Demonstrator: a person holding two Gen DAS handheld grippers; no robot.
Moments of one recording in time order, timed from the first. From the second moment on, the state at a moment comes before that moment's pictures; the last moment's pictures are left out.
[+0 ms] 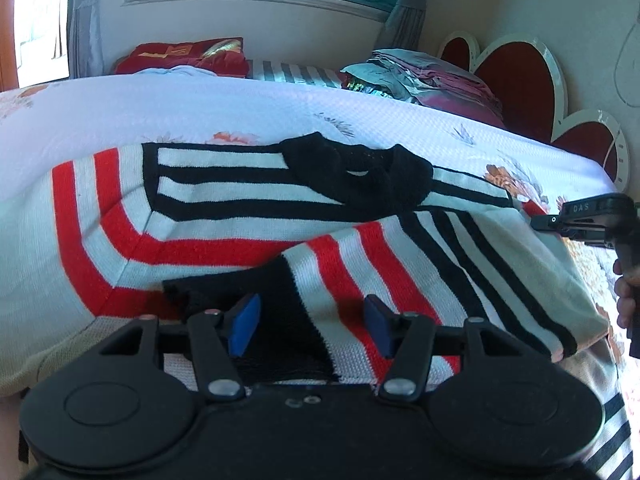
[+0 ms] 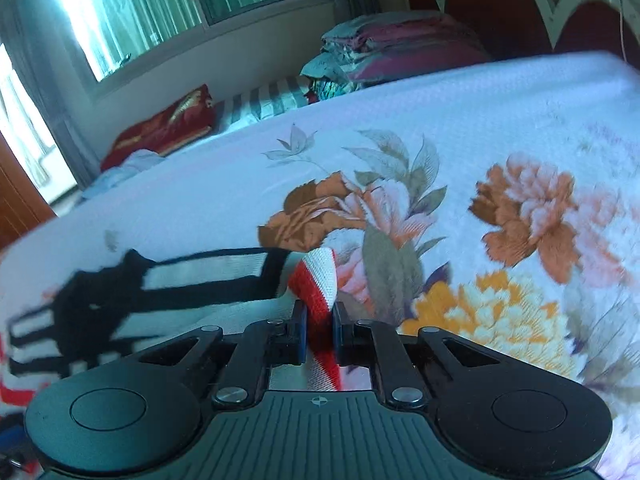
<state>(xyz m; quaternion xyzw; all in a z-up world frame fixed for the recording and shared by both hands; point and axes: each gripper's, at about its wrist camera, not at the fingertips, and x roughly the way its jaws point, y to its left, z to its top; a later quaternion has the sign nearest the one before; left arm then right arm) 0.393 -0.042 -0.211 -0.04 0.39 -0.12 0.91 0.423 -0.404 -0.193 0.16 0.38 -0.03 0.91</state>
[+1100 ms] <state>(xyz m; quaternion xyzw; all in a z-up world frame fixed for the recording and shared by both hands) 0.397 -0.048 -0.202 -0.02 0.40 -0.09 0.91 0.366 -0.272 -0.177 0.06 0.36 0.09 0.93</state>
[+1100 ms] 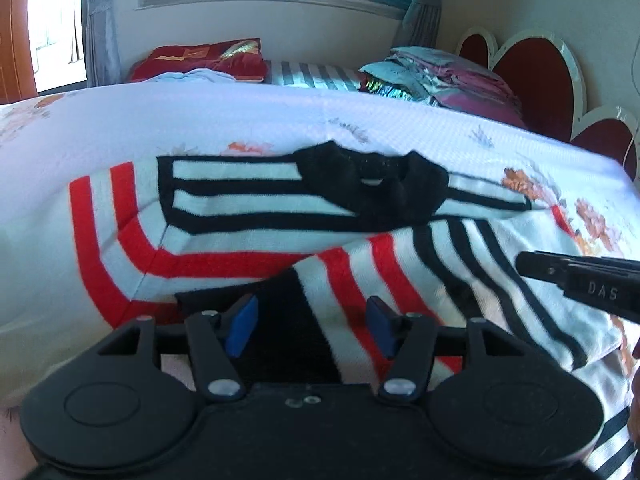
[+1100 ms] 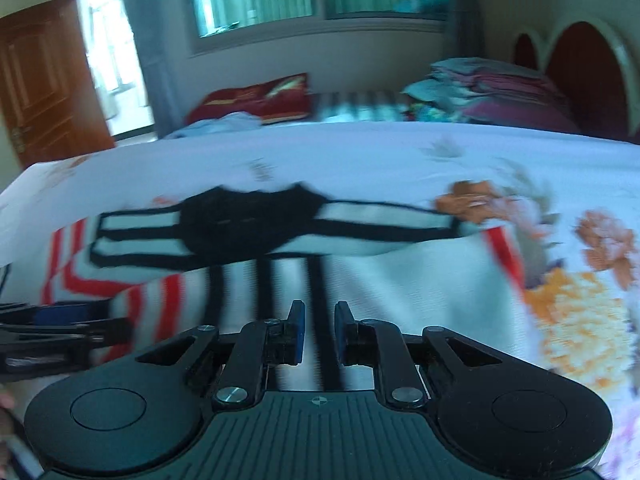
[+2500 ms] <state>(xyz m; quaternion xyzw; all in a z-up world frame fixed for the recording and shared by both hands) 0.286 0.230 -0.170 -0.21 0.39 0.13 0.89 0.334 -0.142 -0.161 0.05 0.37 0.14 0.92</state>
